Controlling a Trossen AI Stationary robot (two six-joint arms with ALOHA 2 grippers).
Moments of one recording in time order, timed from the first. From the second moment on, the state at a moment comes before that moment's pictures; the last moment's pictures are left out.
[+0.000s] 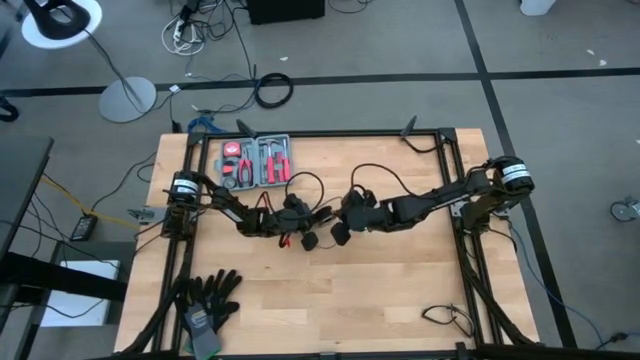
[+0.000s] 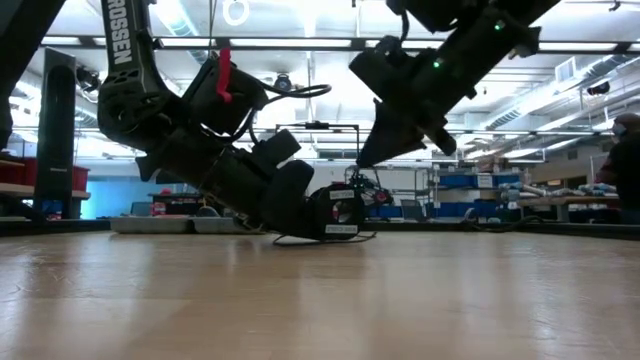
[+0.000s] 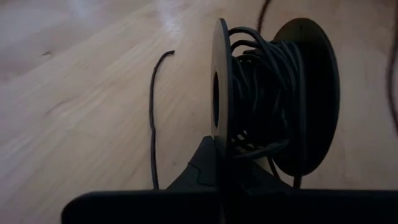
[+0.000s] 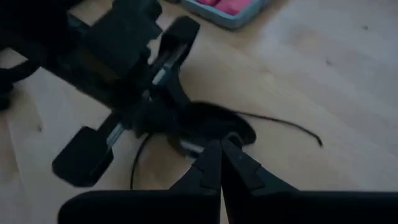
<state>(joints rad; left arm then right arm) -0.04 1.99 0.66 0.85 -0.38 -0.32 0.15 1.62 0.91 -0.06 0.49 0.72</state>
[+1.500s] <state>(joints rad) -0.05 1.87 0.41 1.17 -0.37 -0.35 0.21 1.60 0.90 -0.14 0.53 0.56</state>
